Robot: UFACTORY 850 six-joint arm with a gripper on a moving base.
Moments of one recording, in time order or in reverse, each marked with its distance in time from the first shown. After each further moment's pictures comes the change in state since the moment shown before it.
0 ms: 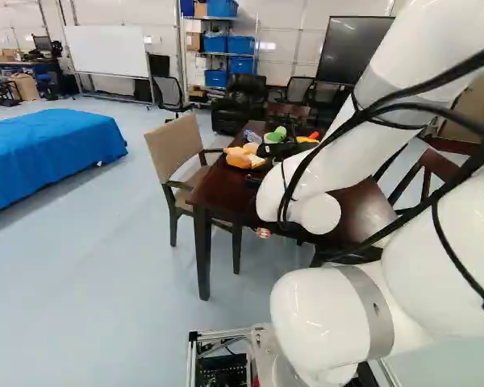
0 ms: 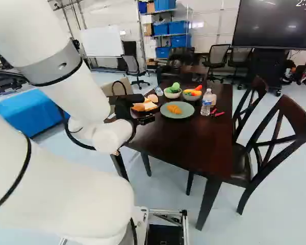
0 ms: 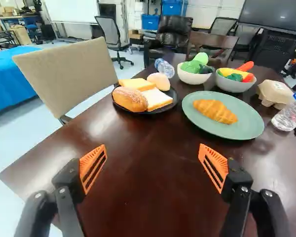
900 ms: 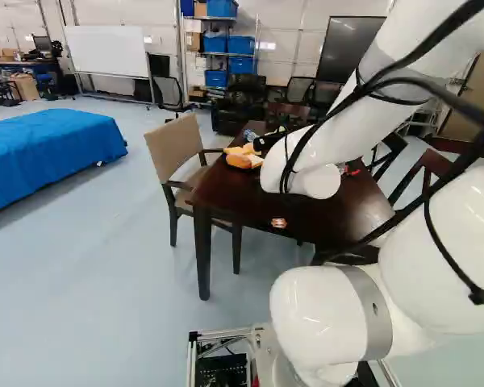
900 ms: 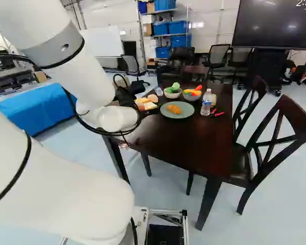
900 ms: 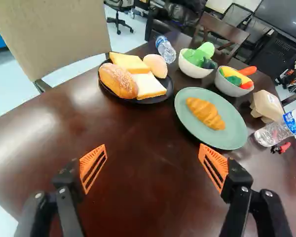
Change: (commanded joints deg) arm -3.0 -0.9 -7.2 0.0 -14.6 -12.5
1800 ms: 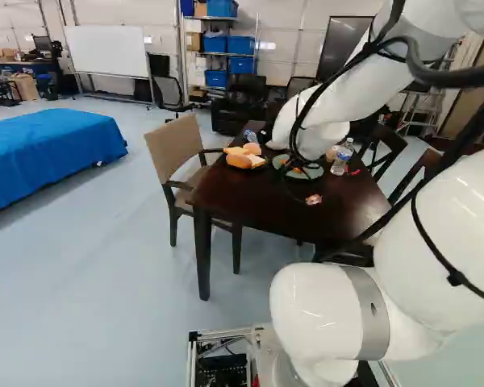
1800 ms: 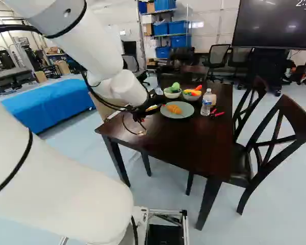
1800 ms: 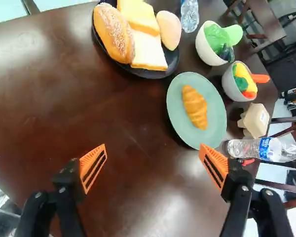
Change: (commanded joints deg) arm -5.7 -1.7 -13.7 0.0 -27.6 -23.6
